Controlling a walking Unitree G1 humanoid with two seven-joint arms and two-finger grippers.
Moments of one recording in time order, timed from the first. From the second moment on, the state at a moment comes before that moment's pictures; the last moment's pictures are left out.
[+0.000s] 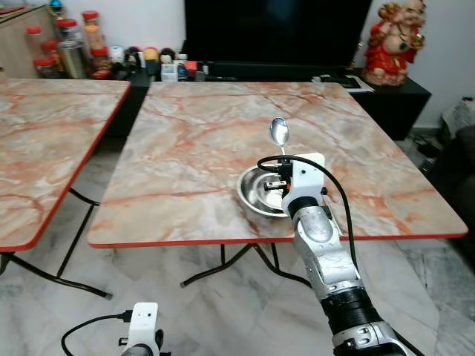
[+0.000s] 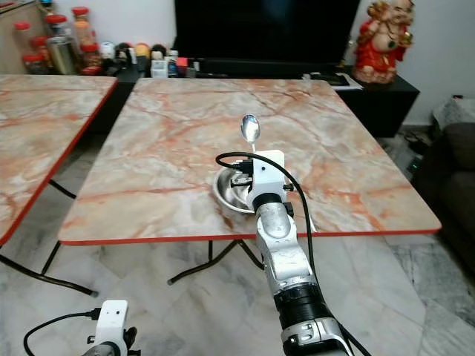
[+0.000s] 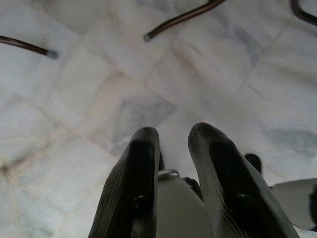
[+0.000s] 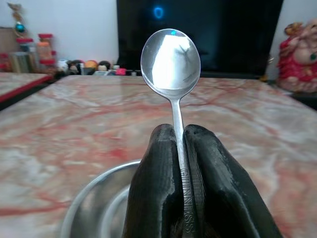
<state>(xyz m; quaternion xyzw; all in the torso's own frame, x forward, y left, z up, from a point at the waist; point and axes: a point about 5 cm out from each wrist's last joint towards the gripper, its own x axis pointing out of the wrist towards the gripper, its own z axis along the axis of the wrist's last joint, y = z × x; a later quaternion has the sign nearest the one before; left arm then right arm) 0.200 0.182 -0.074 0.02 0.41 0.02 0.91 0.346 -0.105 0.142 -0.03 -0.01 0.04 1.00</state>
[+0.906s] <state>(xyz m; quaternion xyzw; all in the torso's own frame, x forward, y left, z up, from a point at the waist) 0.195 0.185 -0.076 0.02 0.41 0.02 0.91 0.344 -0.104 0.135 -0.02 0.00 0.04 1.00</state>
